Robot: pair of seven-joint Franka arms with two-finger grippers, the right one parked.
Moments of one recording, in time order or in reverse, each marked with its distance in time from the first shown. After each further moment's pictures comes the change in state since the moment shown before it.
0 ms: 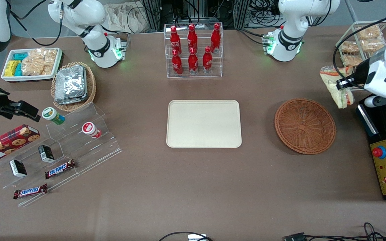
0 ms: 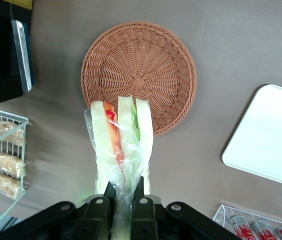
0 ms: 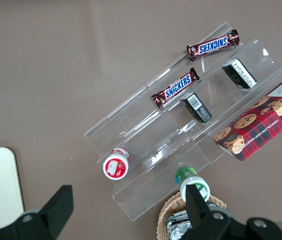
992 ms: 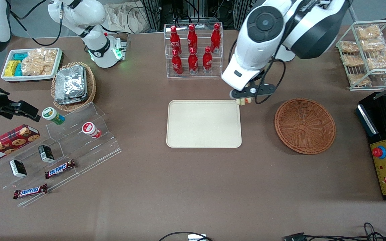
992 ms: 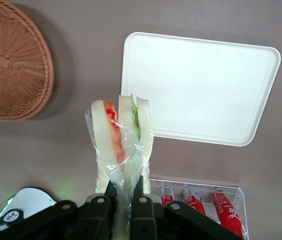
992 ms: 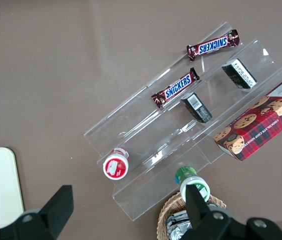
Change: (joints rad) arm -0.044 0.307 -0.640 0.241 0.028 0.063 -0.487
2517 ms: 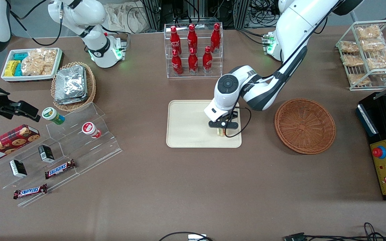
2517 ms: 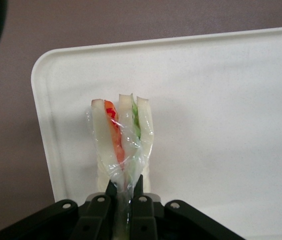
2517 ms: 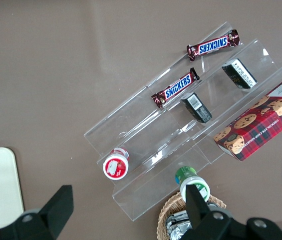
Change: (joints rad) arm -0.010 0.246 0.005 -0.541 0.329 0.865 -0.033
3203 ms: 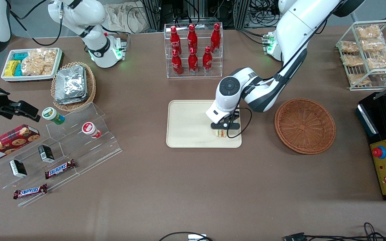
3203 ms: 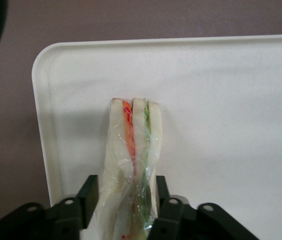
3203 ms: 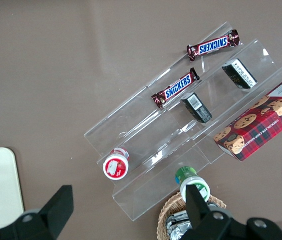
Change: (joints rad) arm 0.001 0.006 0.009 -0.013 0.001 0.023 -0.048
